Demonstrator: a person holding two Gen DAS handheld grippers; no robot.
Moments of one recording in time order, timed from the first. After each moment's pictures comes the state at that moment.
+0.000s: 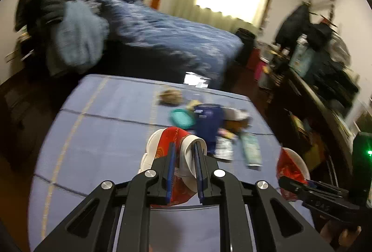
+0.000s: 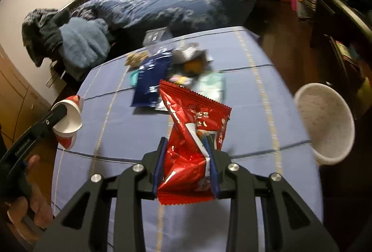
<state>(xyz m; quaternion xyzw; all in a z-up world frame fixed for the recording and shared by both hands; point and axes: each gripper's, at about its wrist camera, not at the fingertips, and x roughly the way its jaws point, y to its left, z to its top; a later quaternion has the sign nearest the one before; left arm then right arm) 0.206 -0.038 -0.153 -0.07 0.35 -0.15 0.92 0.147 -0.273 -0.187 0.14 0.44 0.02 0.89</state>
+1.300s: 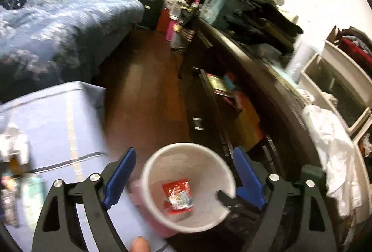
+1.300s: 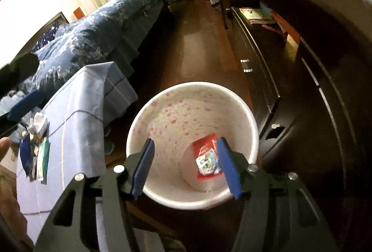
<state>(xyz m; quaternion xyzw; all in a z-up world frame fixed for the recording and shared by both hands) 0.260 -0.385 -0.171 -0.01 0.39 -0.38 0.84 0.125 -0.553 -0.261 0.23 0.41 -0.19 0.86</state>
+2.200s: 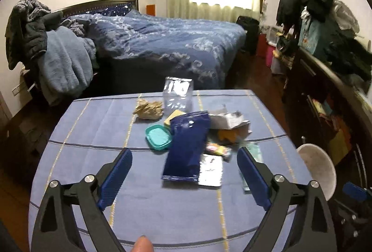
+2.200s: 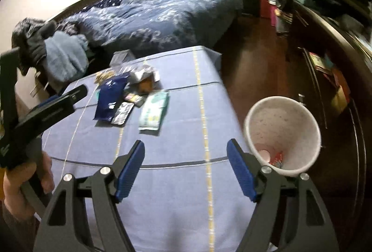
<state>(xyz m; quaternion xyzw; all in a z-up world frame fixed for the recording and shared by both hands) 0.257 -0.133 -0.172 0.03 0.34 -0.09 0.93 0.125 -0.332 -0.178 0.10 0.40 -0.03 0.91</state>
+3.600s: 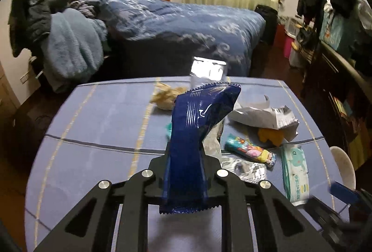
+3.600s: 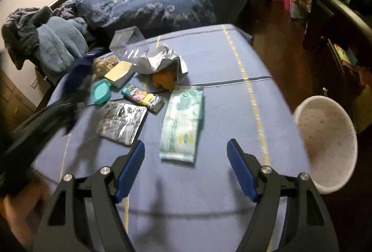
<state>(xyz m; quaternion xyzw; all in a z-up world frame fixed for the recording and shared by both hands) 0.304 -0.104 -0.211 0.02 0.38 -0.04 0.93 0.238 -0.289 -0.234 0.11 0.46 -0.01 0.88</state>
